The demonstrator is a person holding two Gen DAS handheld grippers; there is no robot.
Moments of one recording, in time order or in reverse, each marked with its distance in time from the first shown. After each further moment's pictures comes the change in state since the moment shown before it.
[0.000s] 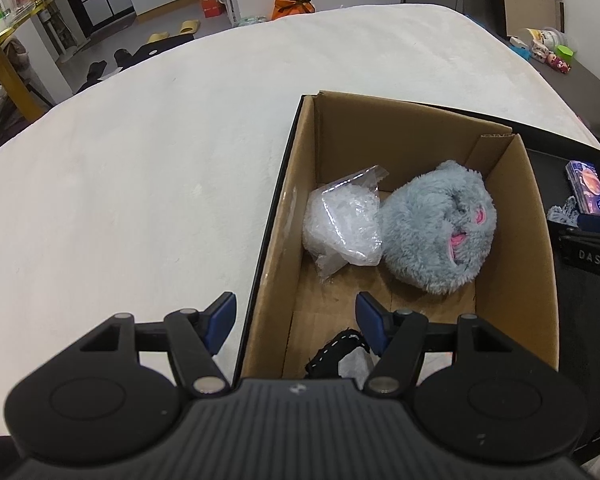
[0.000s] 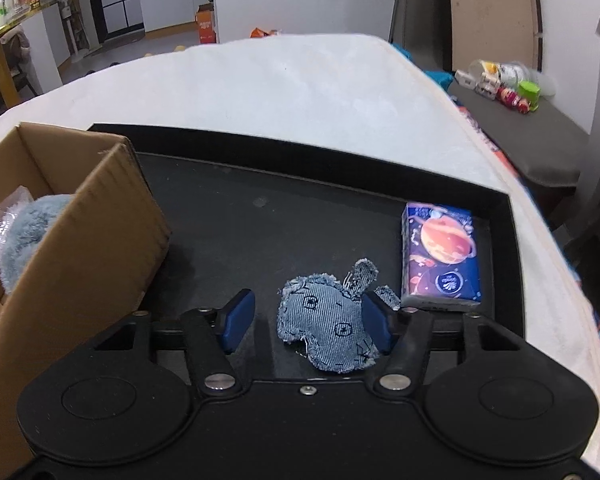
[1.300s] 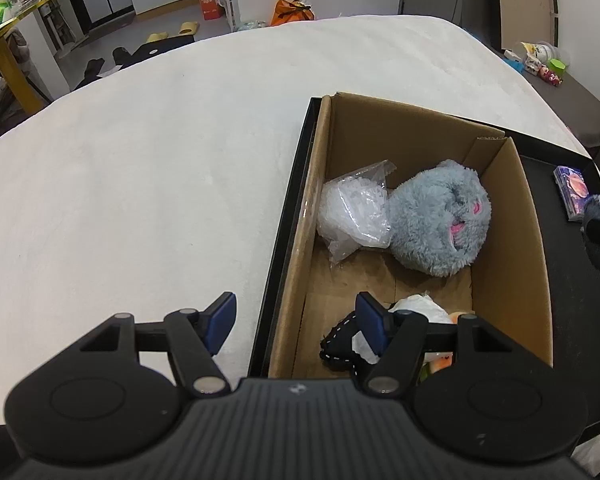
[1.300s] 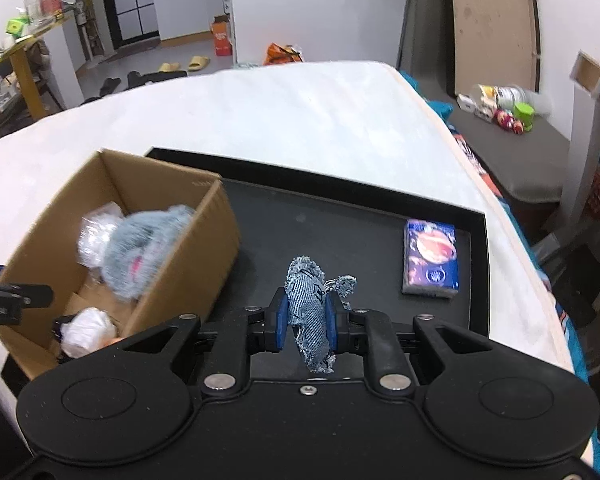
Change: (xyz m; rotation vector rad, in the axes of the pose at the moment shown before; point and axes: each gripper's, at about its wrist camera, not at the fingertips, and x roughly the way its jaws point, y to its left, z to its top) left arm -0.010 0.018 -0.011 -0.025 -0.024 -0.044; right arm -0.071 0.015 0.014 -0.010 -0.015 0.030
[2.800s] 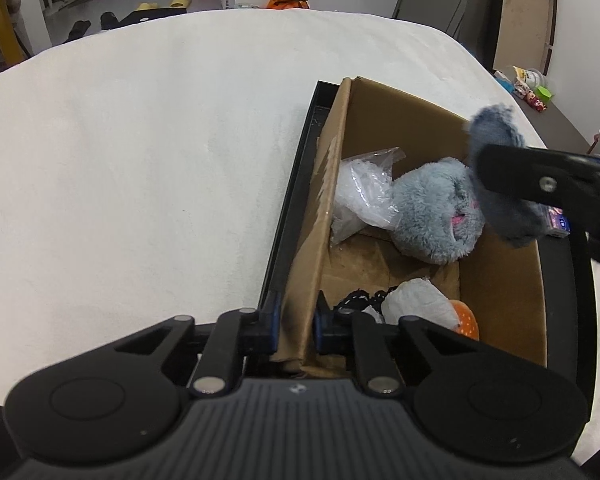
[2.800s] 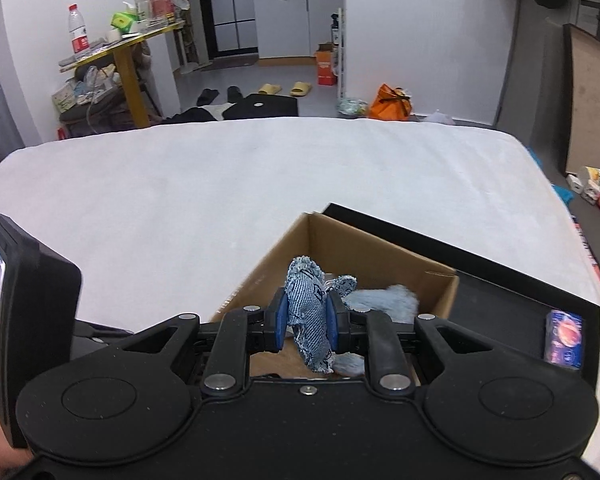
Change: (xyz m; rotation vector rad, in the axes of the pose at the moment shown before) left arm 0.007 0.039 -0.016 -0.107 0.026 -0.156; right arm -0.035 0.140 0.040 -0.148 -0.089 0.205
